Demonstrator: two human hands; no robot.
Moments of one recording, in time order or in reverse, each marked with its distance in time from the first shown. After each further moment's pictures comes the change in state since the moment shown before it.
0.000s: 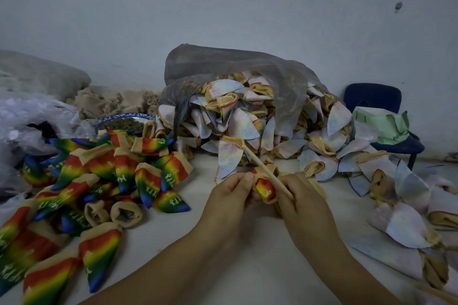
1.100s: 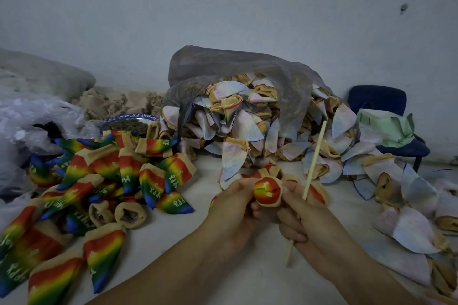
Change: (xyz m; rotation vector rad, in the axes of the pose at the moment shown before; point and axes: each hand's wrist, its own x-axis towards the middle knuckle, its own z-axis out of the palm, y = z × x) left_hand 0.003 0.002 0.003 -0.432 -0.017 -0.289; right_hand 0.000 -0.012 -0.008 1.316 -0.270 0.636
